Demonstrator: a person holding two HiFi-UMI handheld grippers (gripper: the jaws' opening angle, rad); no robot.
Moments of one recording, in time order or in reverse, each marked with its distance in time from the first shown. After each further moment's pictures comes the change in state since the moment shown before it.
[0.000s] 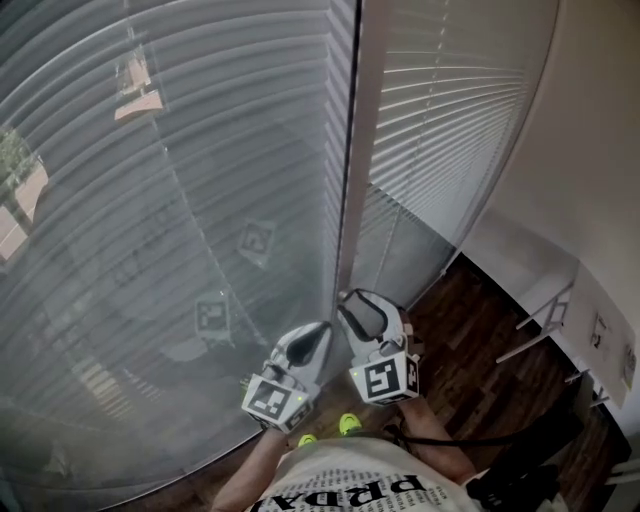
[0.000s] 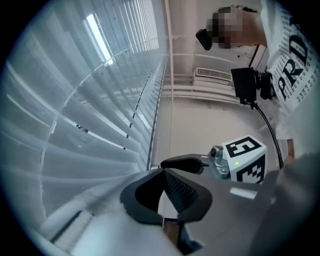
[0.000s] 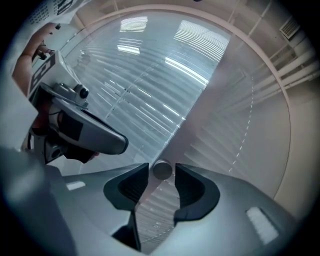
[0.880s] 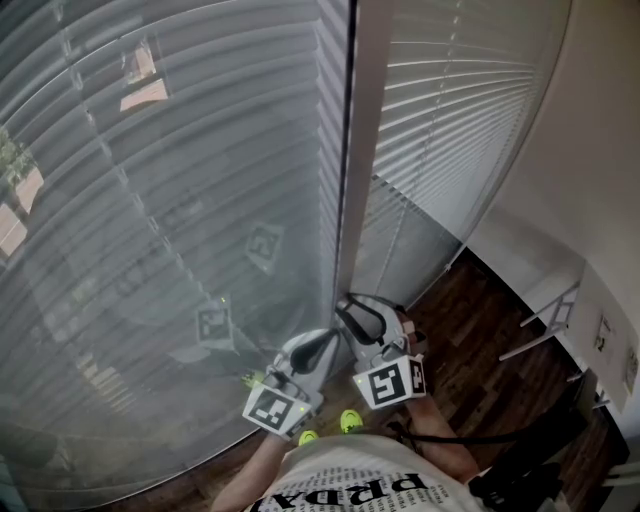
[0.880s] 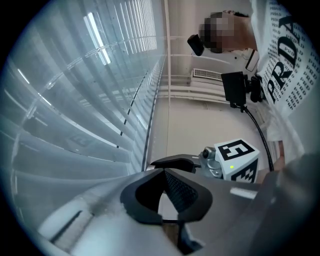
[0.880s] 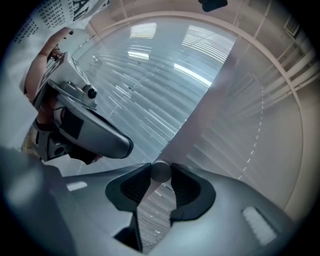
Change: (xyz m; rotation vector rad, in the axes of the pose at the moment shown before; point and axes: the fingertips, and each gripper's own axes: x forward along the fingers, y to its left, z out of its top) left arm -0.005 -0.019 0.009 -0.015 -0.055 -0.030; right arm -0.004 0.017 0.011 -0.076 -0.082 0.099
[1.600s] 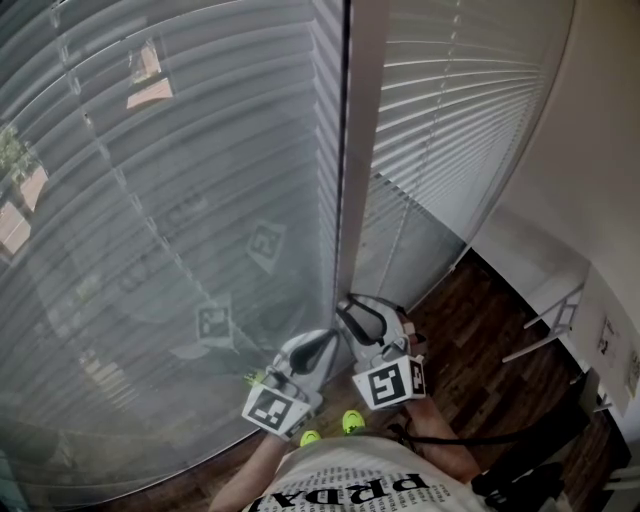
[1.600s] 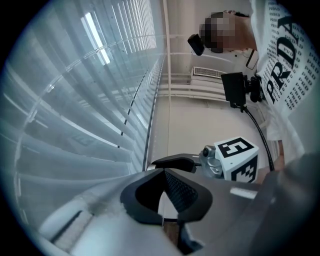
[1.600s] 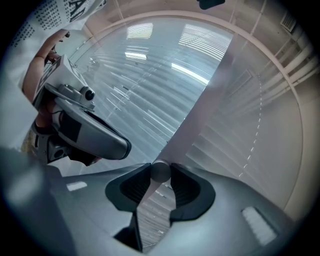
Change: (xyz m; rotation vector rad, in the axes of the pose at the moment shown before) left arm -0.004 0.003 -0.006 0.038 0.038 0.005; right arm 0.001 0.000 0.001 0.036 0.003 0.002
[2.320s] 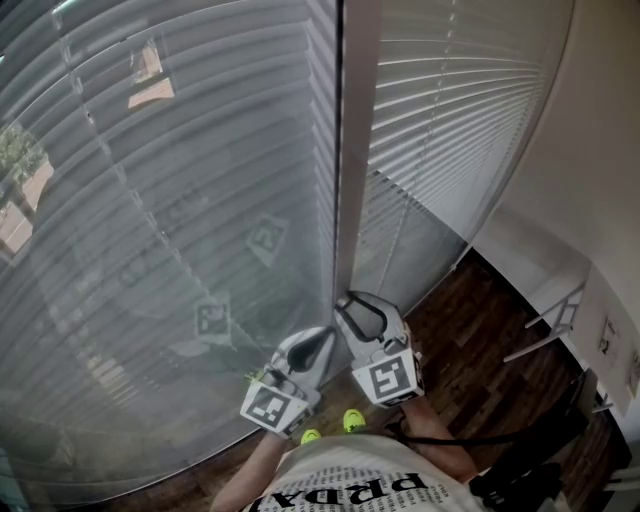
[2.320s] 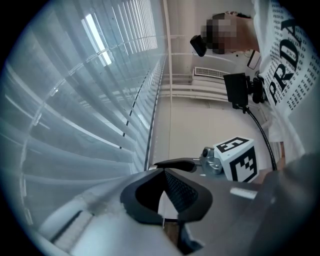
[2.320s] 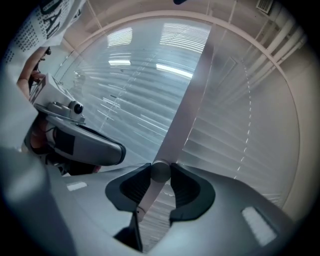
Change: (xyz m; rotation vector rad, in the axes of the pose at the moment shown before) left arm -0.001 -0.001 0.004 0.010 -0.019 0.001; right arm -0.002 -0.005 0.000 0.186 -0.002 -0.006
